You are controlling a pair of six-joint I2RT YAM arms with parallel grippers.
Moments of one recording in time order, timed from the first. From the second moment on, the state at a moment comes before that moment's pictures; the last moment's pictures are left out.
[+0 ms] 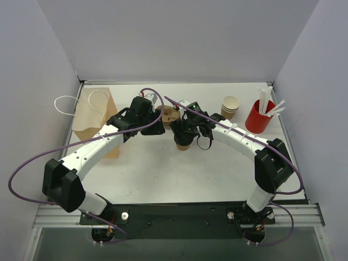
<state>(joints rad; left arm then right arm) -0.58 1.45 1.24 -0.57 0.03 -0.54 0.67 1.68 1.25 -0.45 -0.01 0.04</state>
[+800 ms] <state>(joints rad) -0.58 1.45 1.24 -0.57 0.03 -0.54 0.68 1.71 1.25 -0.44 0.02 0.04</state>
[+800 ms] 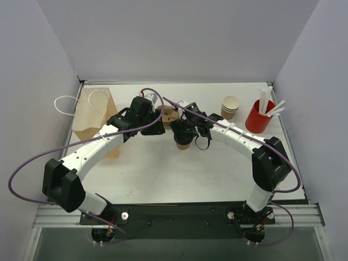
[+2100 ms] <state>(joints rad) -0.58 1.47 1.19 -0.53 0.04 -0.55 0.72 1.76 1.29 -0.41 0.22 0.16</state>
